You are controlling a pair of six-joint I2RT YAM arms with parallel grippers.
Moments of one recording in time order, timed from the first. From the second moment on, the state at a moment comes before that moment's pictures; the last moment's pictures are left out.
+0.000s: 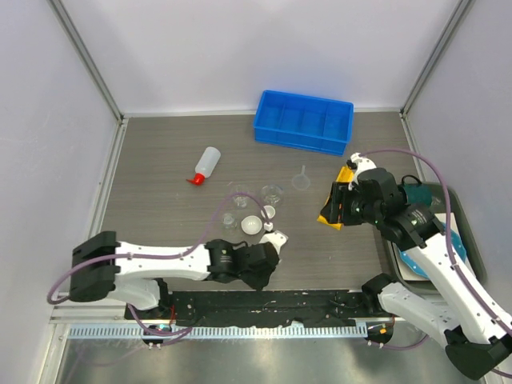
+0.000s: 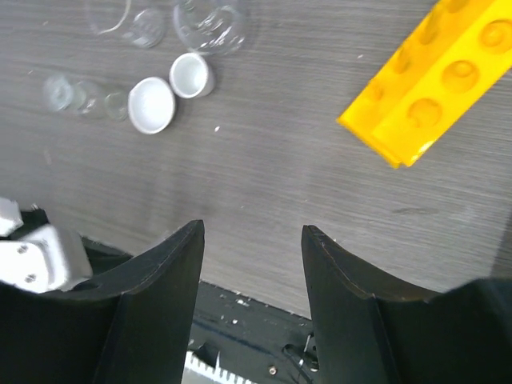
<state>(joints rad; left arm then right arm) -1.38 1.42 0.85 -0.50 -0.19 -0.67 0.51 0.87 1.04 -0.92 0.03 0.42</state>
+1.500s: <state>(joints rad) -1.11 0.96 0.63 0.06 0.68 -0.46 0.60 0.73 0.91 -0.80 -0.77 0.57</state>
